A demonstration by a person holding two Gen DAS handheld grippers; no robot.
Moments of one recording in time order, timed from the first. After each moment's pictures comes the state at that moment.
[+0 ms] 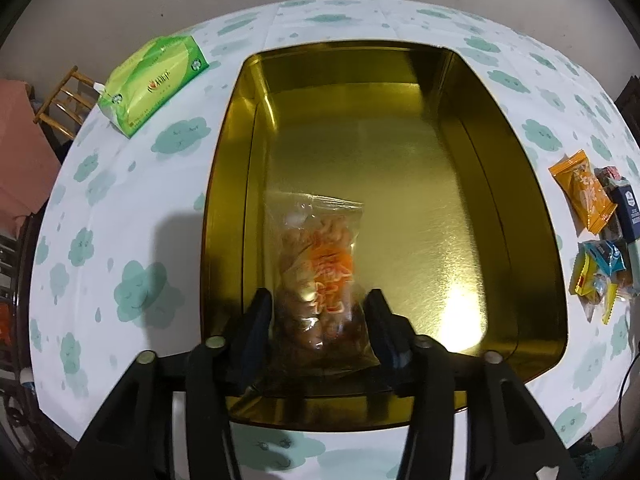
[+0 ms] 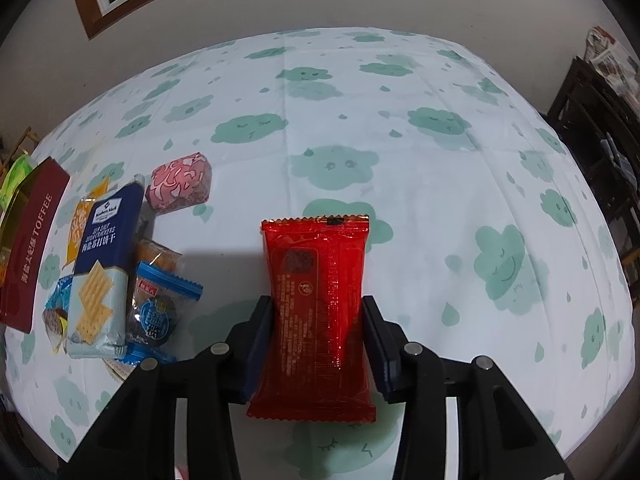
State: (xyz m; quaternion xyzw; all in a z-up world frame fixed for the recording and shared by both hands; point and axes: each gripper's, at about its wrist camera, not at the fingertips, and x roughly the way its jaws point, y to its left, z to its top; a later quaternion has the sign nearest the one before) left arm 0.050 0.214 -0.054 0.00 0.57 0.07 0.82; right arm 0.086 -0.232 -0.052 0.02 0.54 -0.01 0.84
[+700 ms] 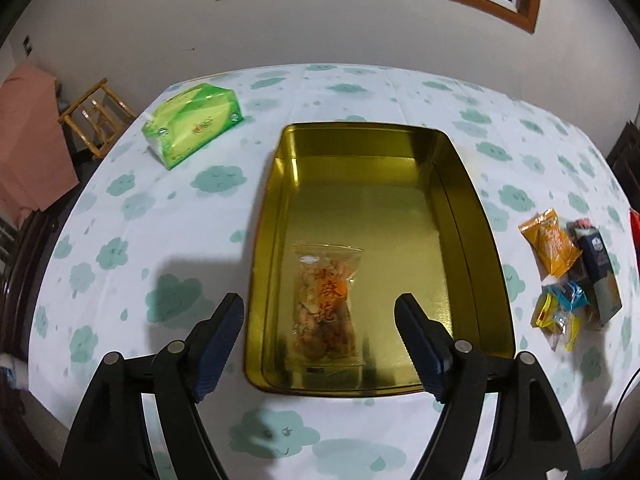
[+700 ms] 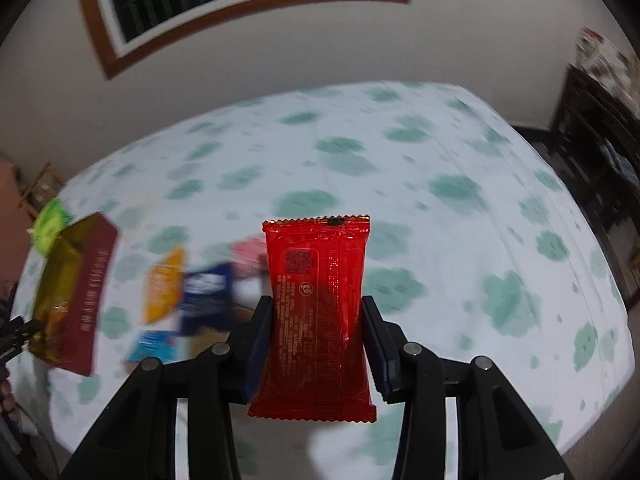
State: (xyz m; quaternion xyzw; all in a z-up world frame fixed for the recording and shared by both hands) left arm 0.020 0.221 -0.002 -0.04 0.48 0.10 0.87; right arm 0.080 -0.188 0.020 0.05 0.47 0.03 0.88
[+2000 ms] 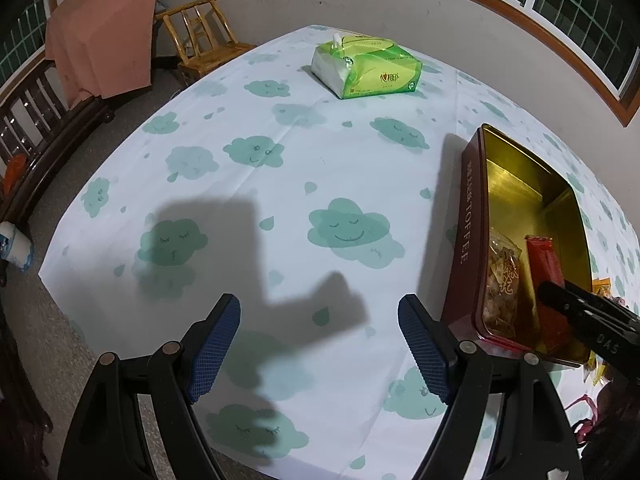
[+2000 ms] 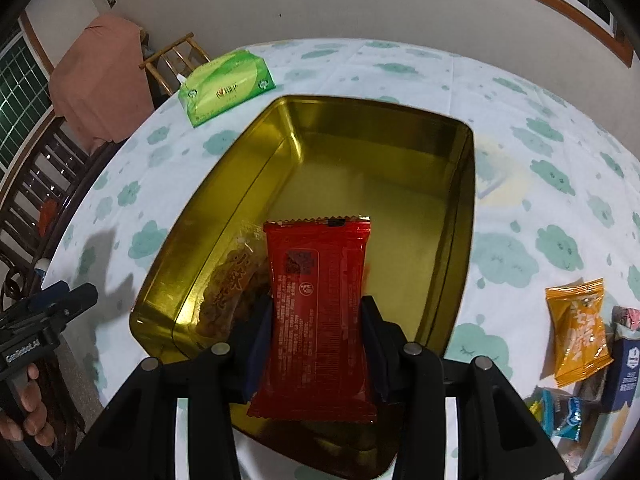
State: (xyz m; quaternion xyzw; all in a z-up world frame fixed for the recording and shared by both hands) left arm -0.059 0.347 -0.023 -0.18 0.49 0.23 0.82; right arm 0.087 0.145 -0.033 -0.07 0.53 0.28 0.80
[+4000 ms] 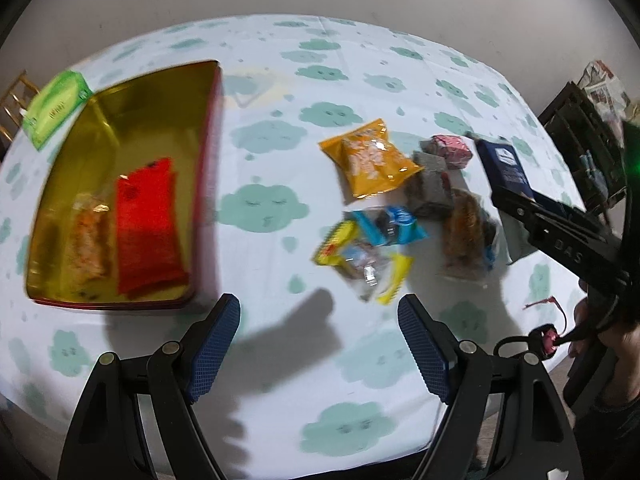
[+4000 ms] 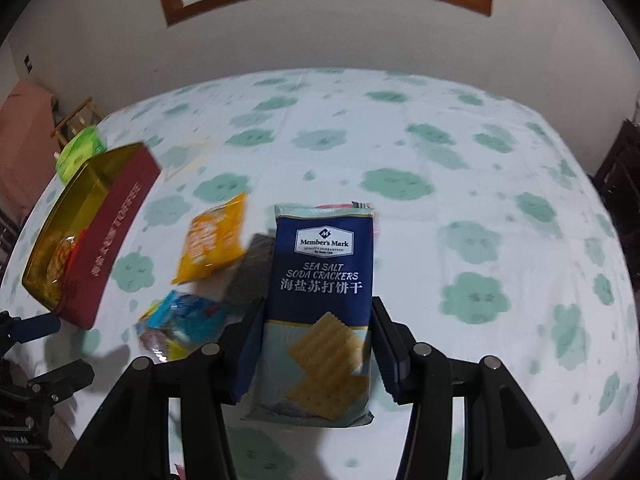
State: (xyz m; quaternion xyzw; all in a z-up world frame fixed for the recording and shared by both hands) left arm 0.021 0.041 -0.024 -0.07 0.56 -0.05 0.83; right arm 0.083 -0.143 -0.015 -0.03 0.48 0.10 0.87
